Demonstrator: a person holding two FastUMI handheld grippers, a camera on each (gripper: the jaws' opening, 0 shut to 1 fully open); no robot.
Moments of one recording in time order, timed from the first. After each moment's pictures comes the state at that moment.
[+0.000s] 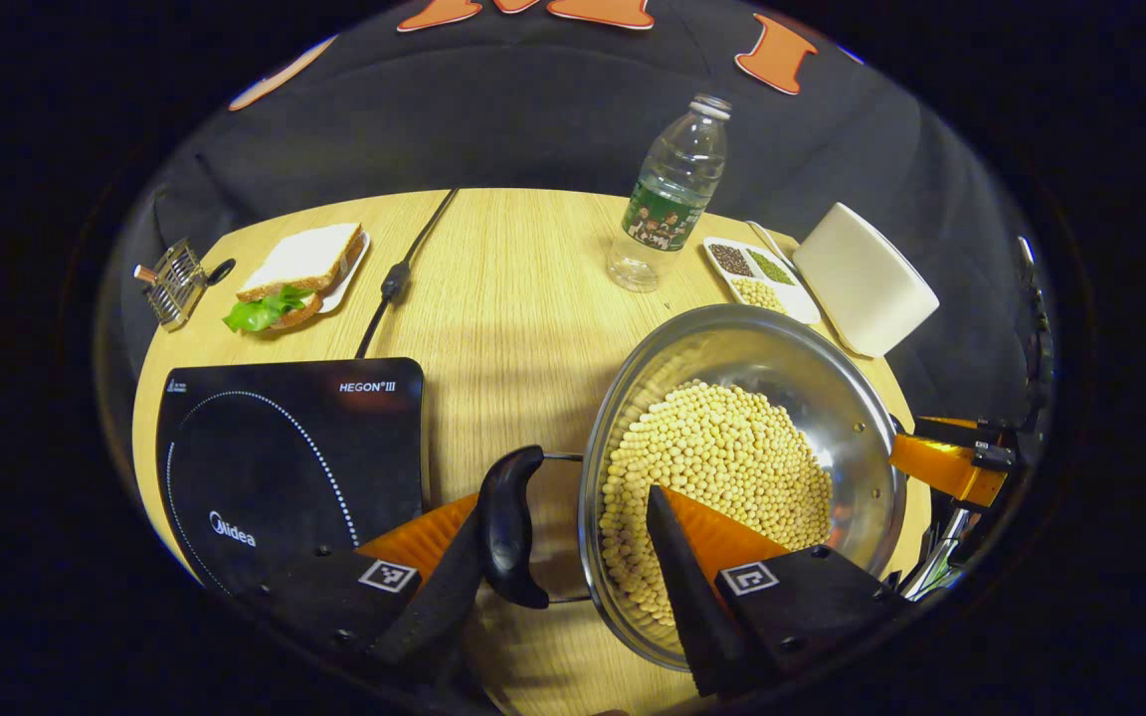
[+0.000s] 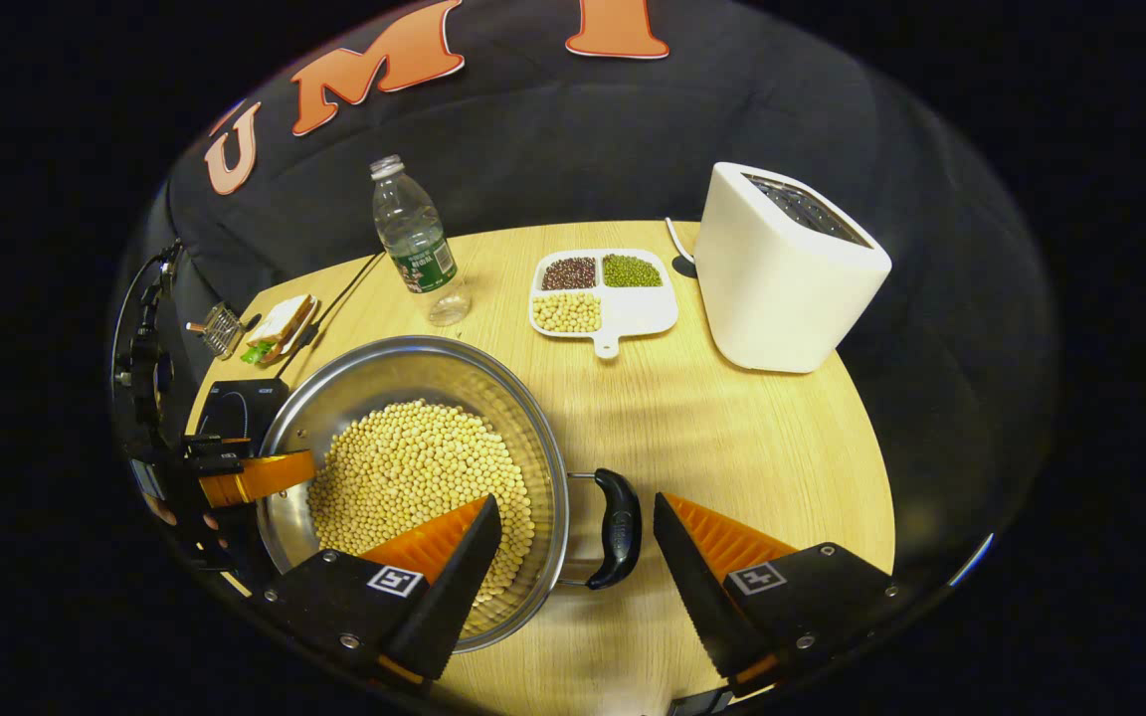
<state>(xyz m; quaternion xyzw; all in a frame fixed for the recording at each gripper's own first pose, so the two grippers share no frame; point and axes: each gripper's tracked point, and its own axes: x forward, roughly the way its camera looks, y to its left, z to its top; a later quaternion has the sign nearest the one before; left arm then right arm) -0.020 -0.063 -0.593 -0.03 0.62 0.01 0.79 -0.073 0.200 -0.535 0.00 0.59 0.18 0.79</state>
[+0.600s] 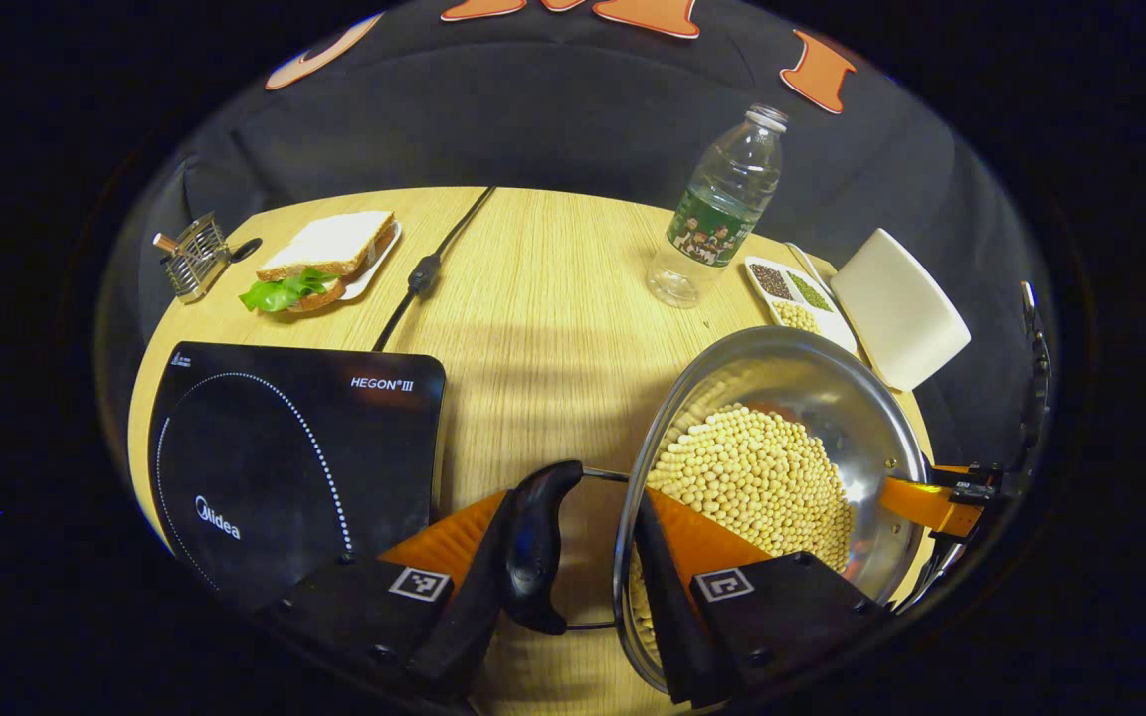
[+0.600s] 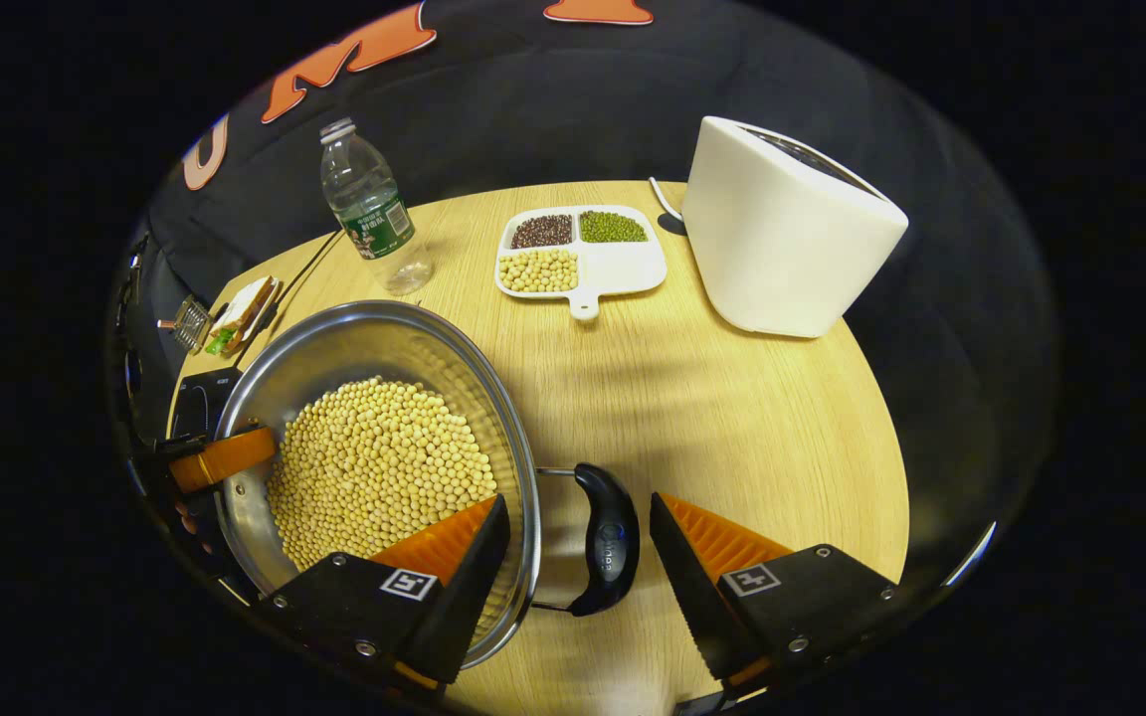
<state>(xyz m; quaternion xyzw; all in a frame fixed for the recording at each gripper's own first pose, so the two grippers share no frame) -0.014 -0.051 -0.605 -0.03 0.60 0.04 0.80 -0.084 0.198 -0.570 -0.01 0.62 0.15 0.77</state>
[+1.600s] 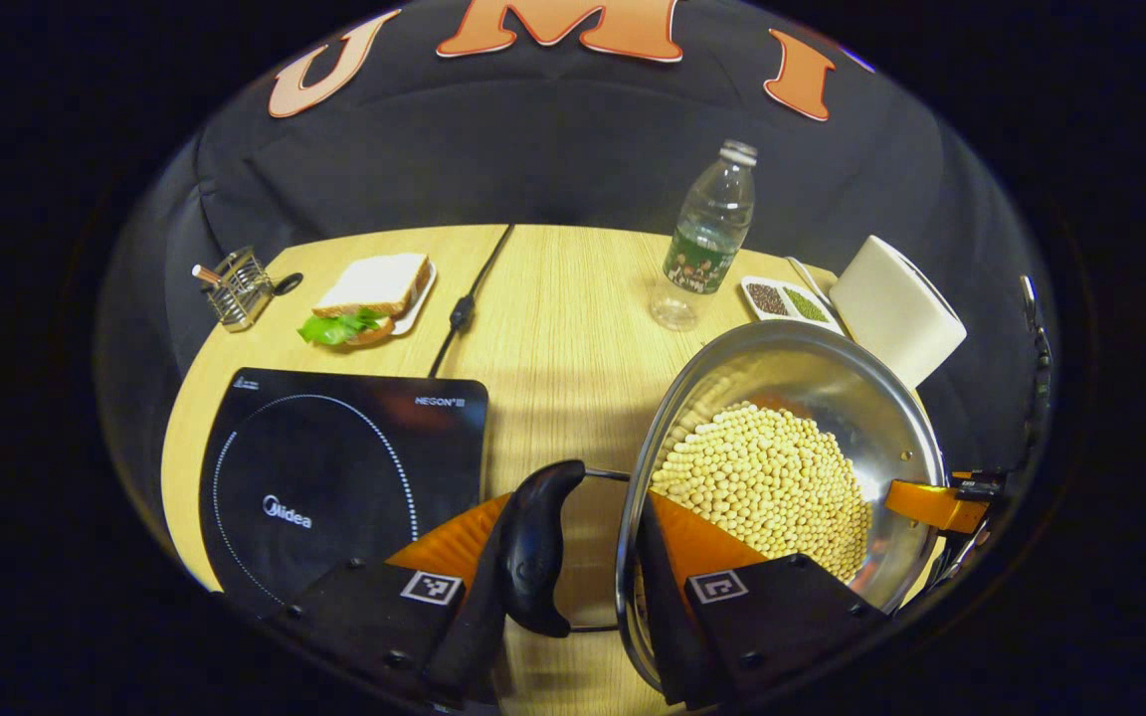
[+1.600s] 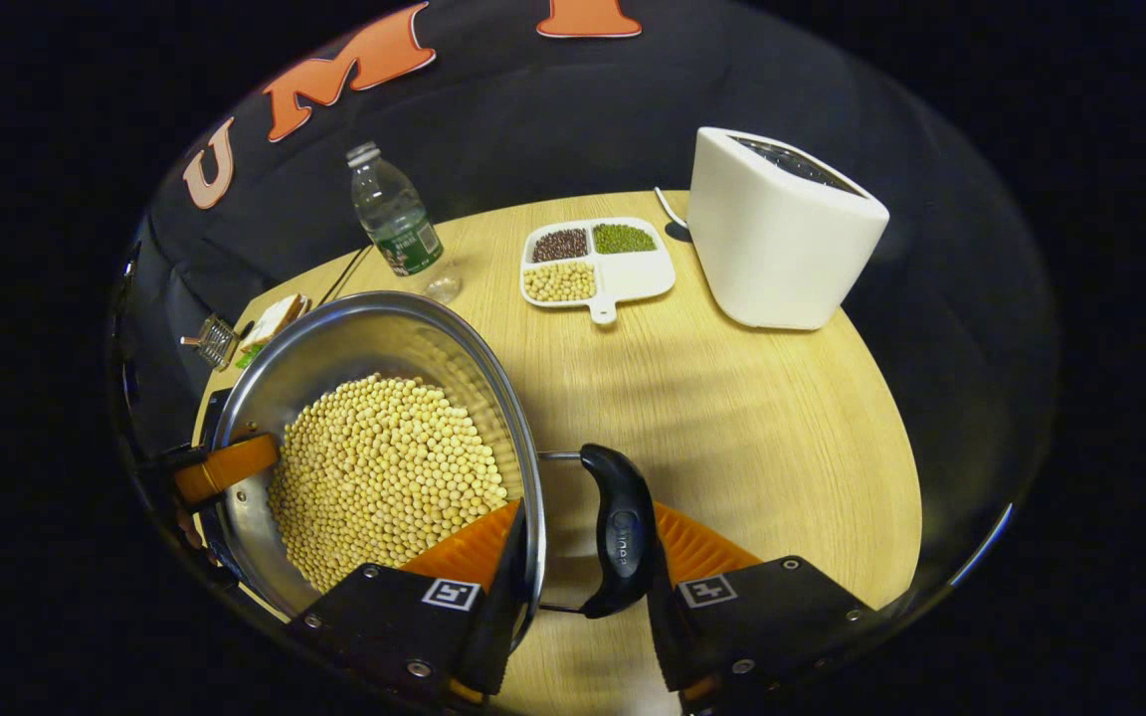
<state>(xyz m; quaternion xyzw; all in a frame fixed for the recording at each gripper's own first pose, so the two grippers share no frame) -0.013 -0.048 -0.538 0.01 0.56 0.08 0.82 -0.086 0.205 -0.585 0.03 0.60 0.17 0.78</state>
